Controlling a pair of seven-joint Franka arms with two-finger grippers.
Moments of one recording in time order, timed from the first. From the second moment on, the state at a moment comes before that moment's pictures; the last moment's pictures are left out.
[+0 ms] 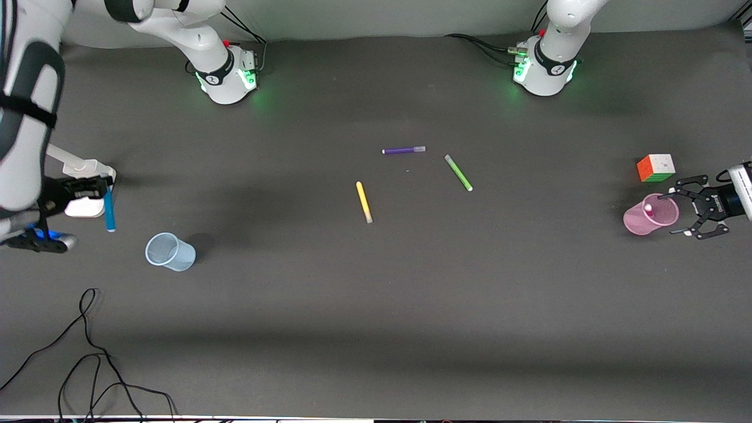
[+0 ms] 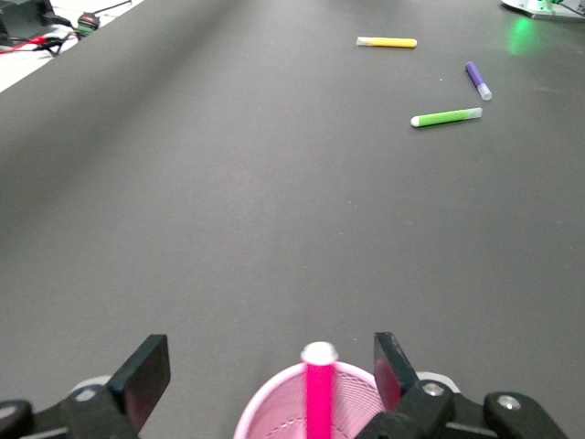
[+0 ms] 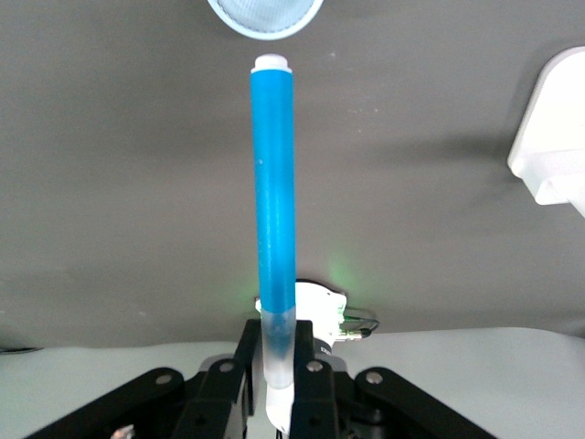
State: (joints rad) left arm 0.76 0.55 -0.13 -1.75 -0.68 1.73 2.30; right arm 0.28 0.59 -0.63 -1.25 0.23 1.04 -0.19
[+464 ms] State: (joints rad) left arm 0.70 0.38 -0.15 -1.72 -0.62 1.71 1.99; right arm 0.25 0.77 -0.62 -1.22 0.37 1.04 -0.19
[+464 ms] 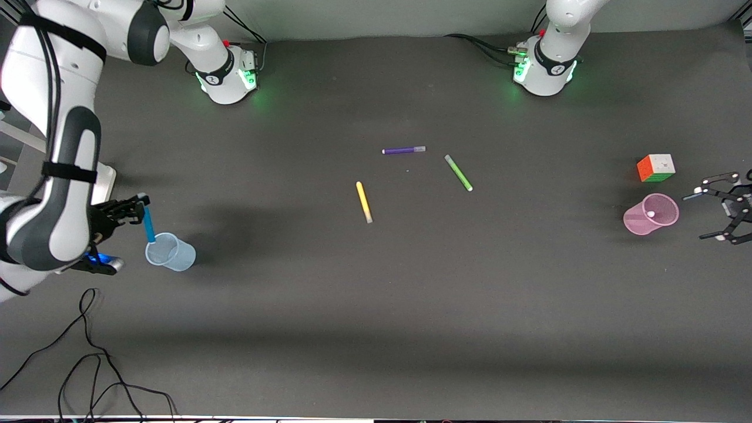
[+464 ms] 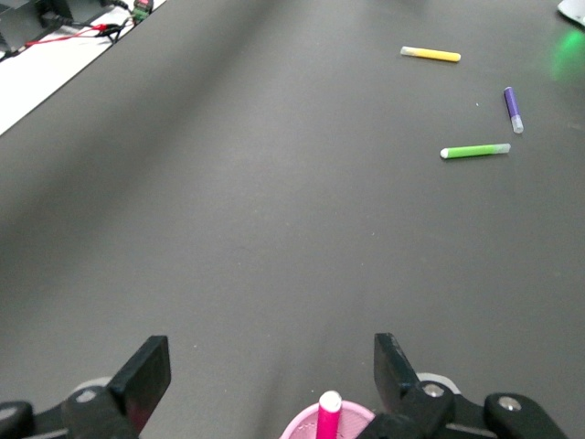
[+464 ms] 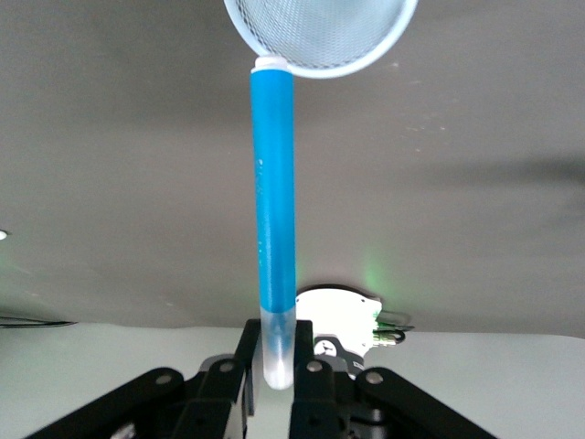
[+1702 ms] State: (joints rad) left arm 0.26 -0.14 -0.29 -1.72 -0.13 1.58 0.65; right arm 0.16 0.87 -0.55 -1.17 0.40 1.07 -0.20
